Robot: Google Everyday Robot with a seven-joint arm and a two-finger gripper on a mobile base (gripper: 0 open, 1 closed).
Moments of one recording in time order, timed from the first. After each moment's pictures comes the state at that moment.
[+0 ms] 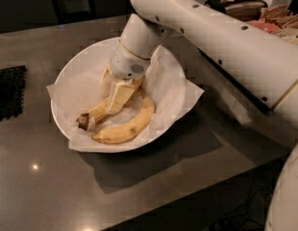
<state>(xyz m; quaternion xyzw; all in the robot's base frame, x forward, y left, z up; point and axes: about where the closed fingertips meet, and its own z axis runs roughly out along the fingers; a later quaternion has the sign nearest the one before) 0.532 0.103 0.848 -0.81 0.52 0.21 0.18</state>
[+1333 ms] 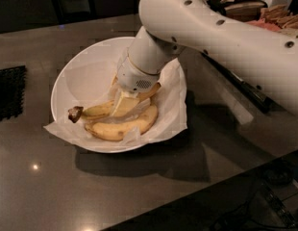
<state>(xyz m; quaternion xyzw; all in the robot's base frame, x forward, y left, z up) 0.515 0.089 0.848 -0.78 0.56 0.14 0.23</state>
